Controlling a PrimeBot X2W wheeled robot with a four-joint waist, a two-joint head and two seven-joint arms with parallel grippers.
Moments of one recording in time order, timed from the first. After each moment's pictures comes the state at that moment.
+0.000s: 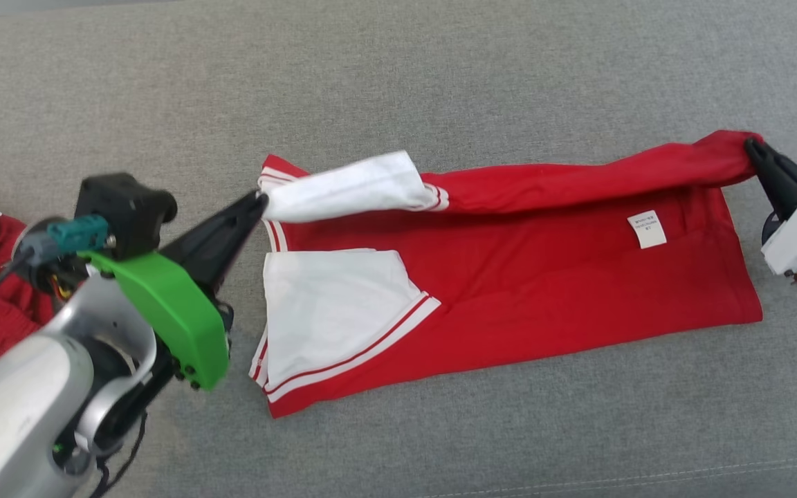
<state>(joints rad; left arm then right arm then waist) -0.60 0.72 -0.72 -0.23 -0.88 0.10 0.29 -0.63 -0.72 0.54 0.45 1.05 0.13 -0.02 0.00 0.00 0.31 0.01</state>
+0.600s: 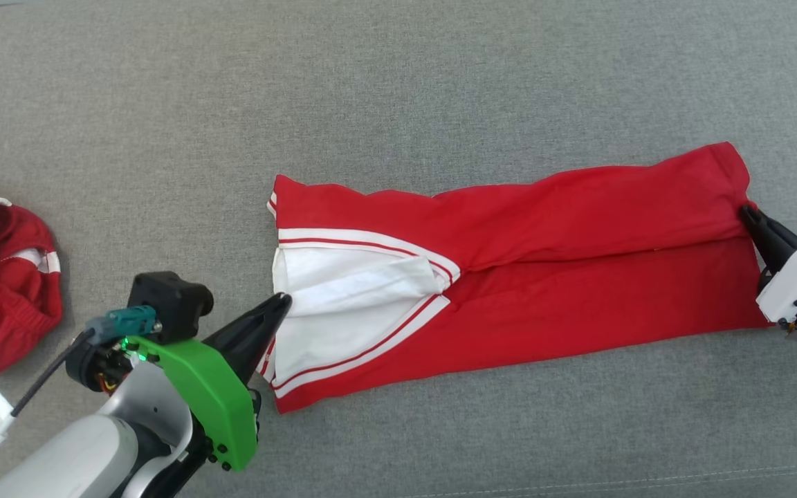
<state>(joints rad) -0.41 0.71 -0.78 -0.24 -0.92 0.15 0.26 -0.55 -0.70 0.58 0.54 1.13 0.13 -0.04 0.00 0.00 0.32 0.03</state>
